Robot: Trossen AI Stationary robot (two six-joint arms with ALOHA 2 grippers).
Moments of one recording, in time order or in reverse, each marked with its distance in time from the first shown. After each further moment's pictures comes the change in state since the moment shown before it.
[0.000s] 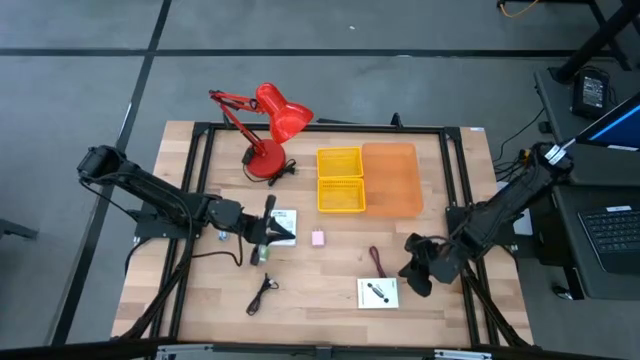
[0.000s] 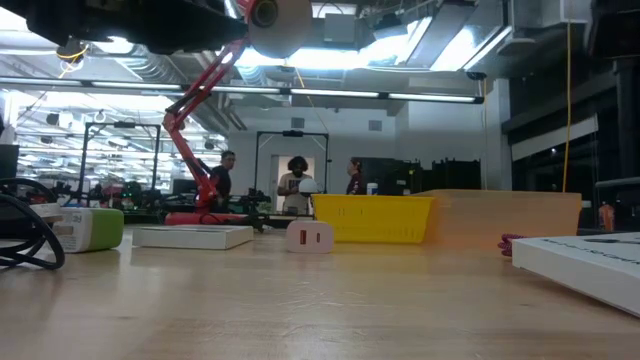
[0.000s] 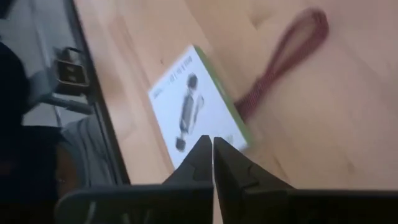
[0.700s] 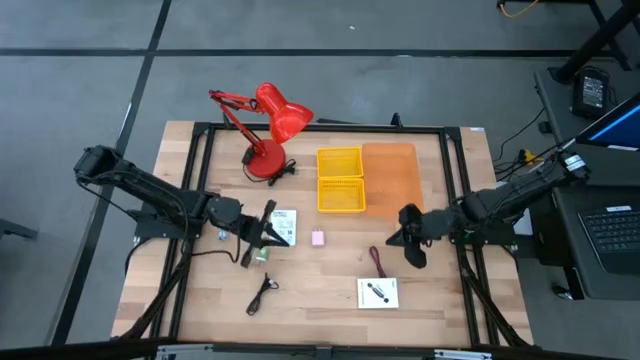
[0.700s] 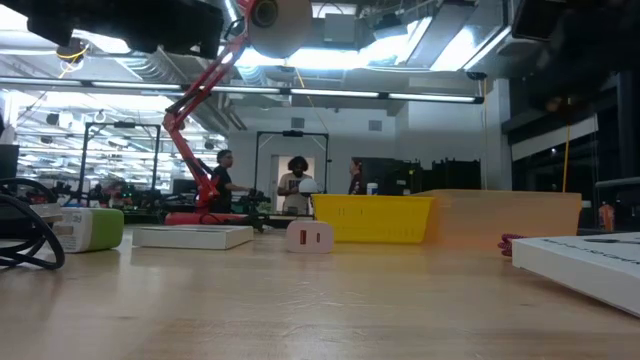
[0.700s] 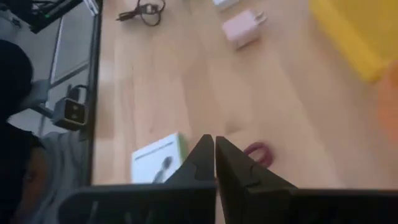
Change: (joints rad) left arm 0.009 -0.038 0.001 -0.094 0.168 -0.118; right arm -0.345 -0.189 -0.024 0.045 -0.099 -0.580
